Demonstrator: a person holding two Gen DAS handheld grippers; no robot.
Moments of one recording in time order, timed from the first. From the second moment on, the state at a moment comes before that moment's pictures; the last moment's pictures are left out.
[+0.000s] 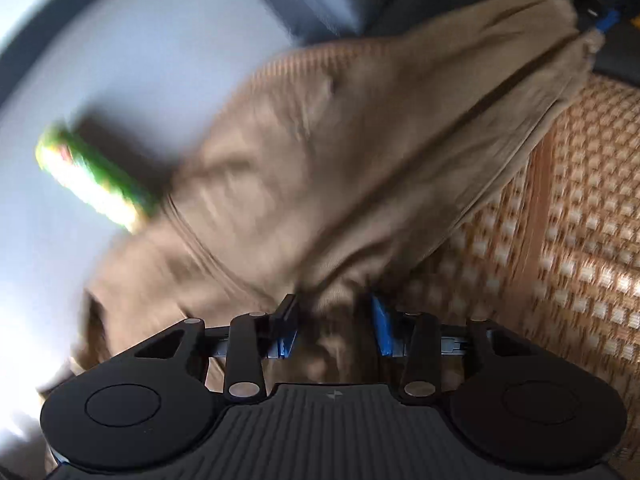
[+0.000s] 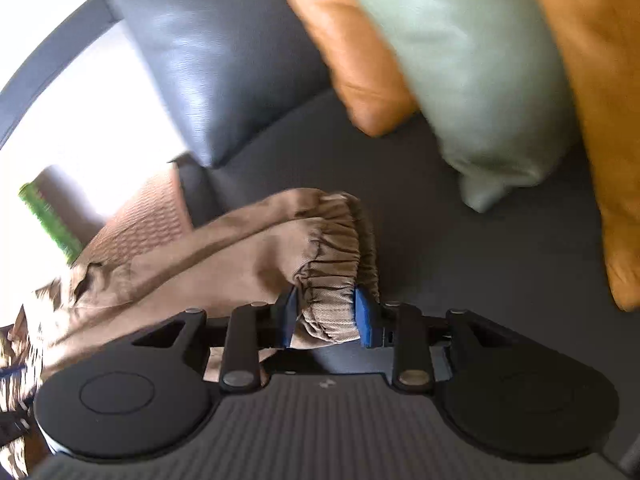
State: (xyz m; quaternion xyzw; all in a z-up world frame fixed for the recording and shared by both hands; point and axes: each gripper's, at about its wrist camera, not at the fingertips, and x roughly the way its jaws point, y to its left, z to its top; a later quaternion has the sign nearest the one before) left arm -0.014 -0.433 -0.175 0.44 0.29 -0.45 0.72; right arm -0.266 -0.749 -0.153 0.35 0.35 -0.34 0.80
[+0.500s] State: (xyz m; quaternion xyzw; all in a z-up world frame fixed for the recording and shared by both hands) left arm -0.014 -0.234 -0.059 0.15 0.34 -0.37 0.85; right arm -0.222 -0.607 -0.014 0.25 0.29 -0.25 0.89
